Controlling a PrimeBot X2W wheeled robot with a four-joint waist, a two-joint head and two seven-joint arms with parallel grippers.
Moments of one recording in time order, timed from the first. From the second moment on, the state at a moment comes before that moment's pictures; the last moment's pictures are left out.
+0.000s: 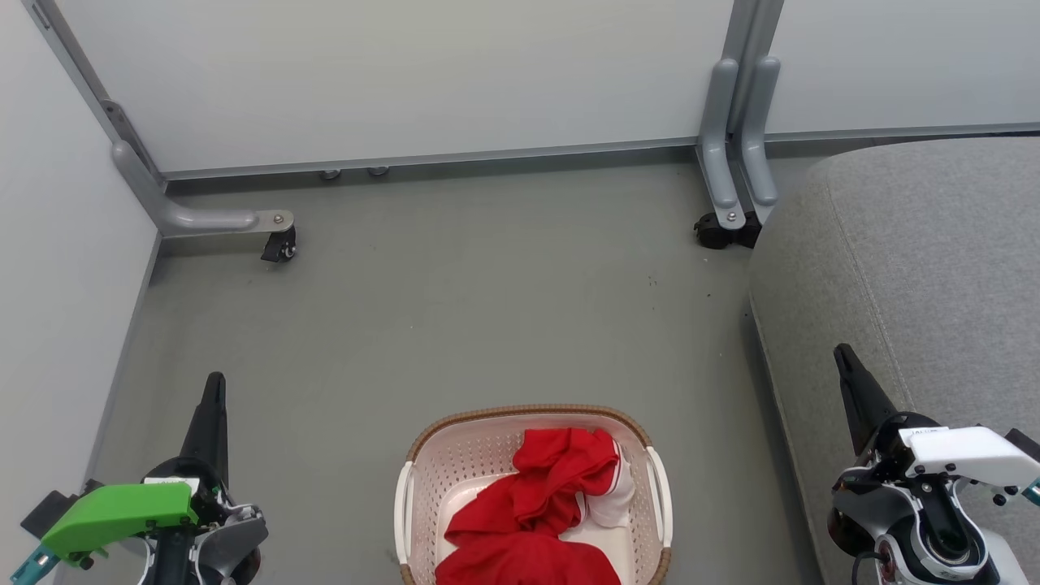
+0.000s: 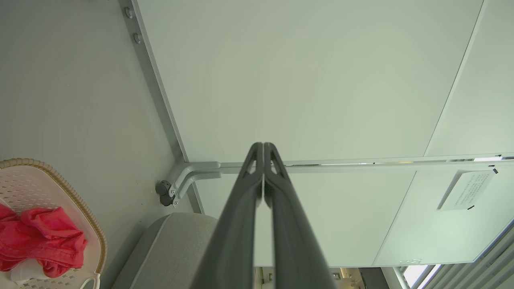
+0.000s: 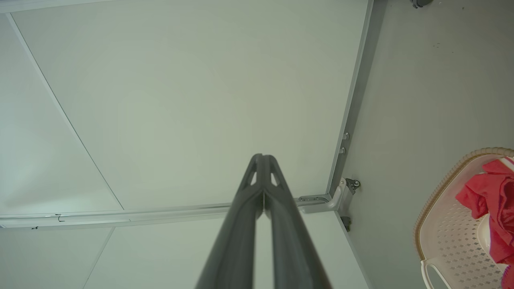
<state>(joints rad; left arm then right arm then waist) -0.10 0.05 0.11 0.24 -1.61 -0.13 0.11 -0.11 -0.05 -0.11 0.25 1.61 0.13 0.11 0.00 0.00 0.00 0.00</state>
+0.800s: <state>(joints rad) -0.10 0.05 0.11 0.24 -1.61 -0.13 0.11 -0.11 -0.05 -0.11 0.25 1.61 0.13 0.11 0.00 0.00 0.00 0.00</state>
